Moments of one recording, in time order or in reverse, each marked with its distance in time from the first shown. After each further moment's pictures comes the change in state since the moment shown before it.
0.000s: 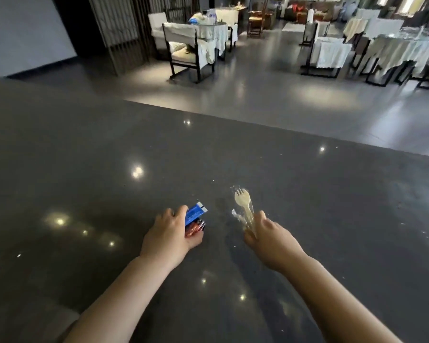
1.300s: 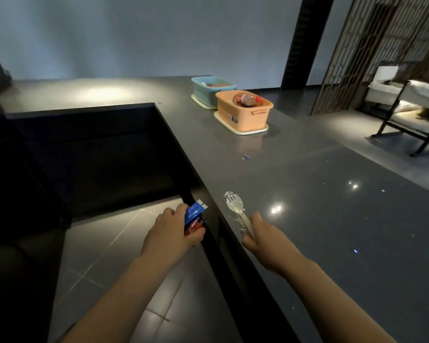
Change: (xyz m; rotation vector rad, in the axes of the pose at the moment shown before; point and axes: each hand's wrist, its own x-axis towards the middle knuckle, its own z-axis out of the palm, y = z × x) left_hand -0.033 -0.738 -0.303 -0.084 0.390 -0.680; right_hand 0.192 -0.797 0.289 -0.096 -0.253 -0.845
